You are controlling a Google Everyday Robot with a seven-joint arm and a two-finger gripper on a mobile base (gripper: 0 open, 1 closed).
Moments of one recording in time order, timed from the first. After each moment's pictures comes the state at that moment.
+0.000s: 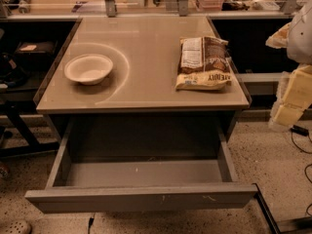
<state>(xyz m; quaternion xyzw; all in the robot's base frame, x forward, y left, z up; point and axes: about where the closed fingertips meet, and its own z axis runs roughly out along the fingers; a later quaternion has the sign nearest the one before) 0.438 -0.217 0.976 -0.60 0.78 -0.03 0.16</state>
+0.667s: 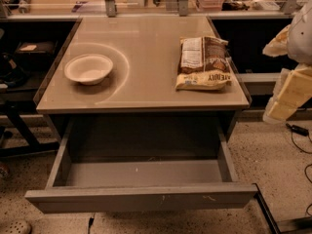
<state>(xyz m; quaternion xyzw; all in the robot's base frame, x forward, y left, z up) 0.438 -0.217 0.976 -0.60 0.78 -0.03 0.16</state>
